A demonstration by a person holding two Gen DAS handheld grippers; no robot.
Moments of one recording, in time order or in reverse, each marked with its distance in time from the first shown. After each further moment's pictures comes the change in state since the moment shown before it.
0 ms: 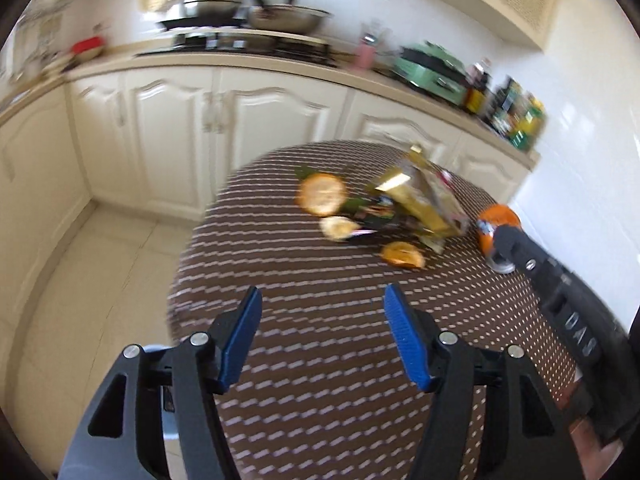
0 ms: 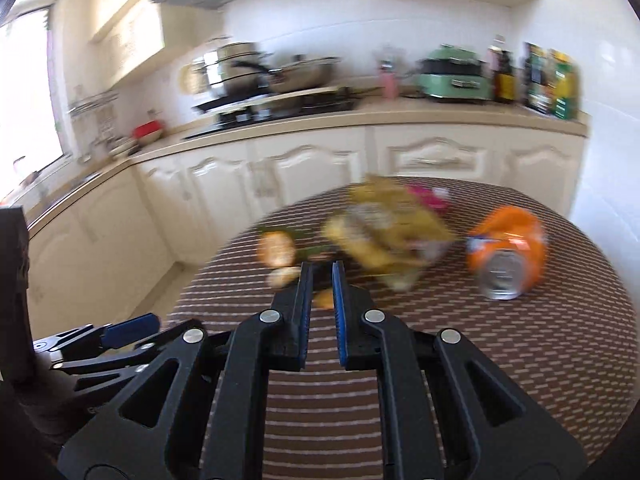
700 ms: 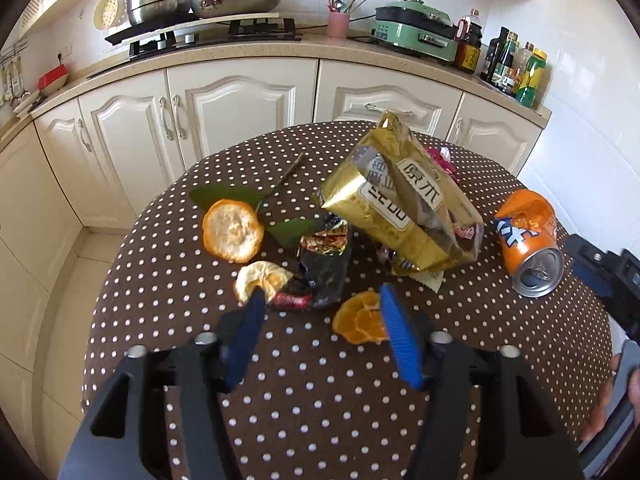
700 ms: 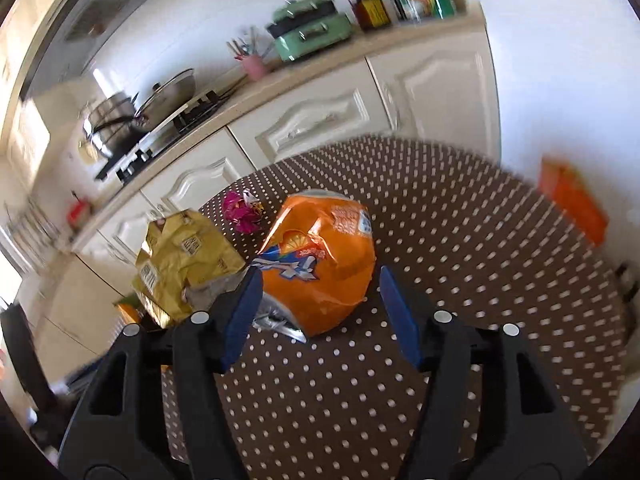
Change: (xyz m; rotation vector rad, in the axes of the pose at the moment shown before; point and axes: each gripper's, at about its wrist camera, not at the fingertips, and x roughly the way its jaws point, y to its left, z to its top) left arm 0.098 -0.062 0.040 0.108 0.074 0.059; right arm 0.043 -0.189 0.008 0.425 0.097 -0.107
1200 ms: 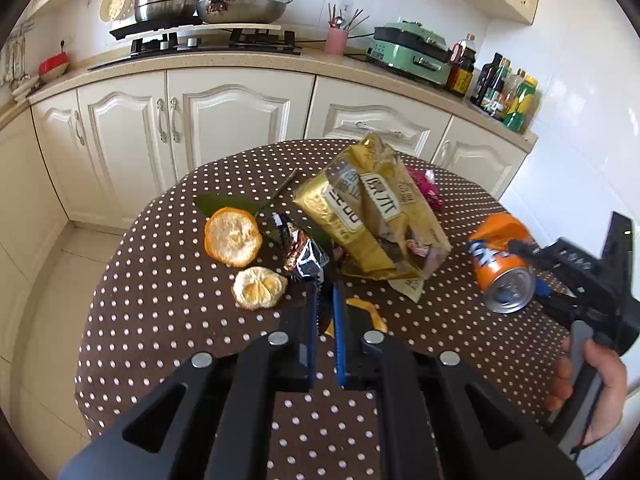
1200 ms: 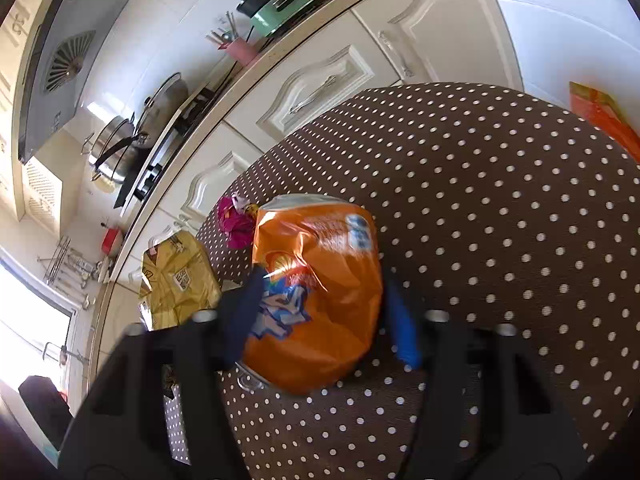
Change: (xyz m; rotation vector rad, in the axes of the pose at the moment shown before) left arm -0.020 0.008 -0.004 -0.062 -0.060 -0.084; right arm 0.049 -0.025 0.012 0.183 0.133 0.145
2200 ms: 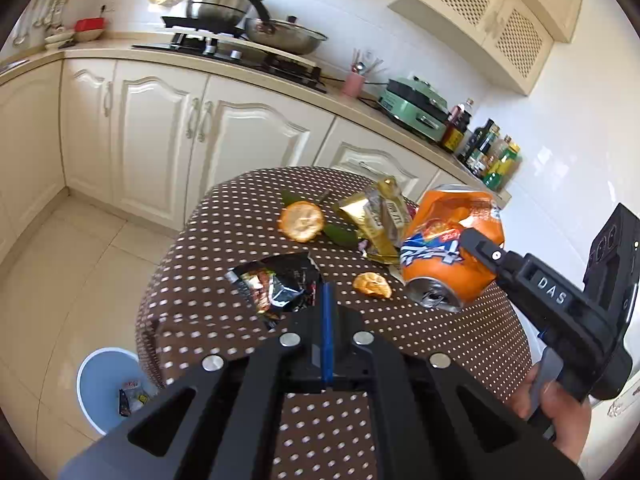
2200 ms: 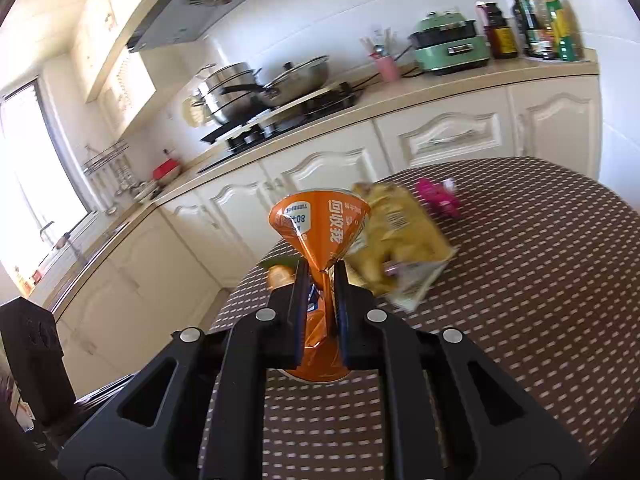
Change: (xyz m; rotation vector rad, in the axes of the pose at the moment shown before) left arm -0.099 0.075 -0.044 -0.182 -0.130 -0.112; right arm -0.045 0.171 -0.112 -0.465 -0.115 0.145
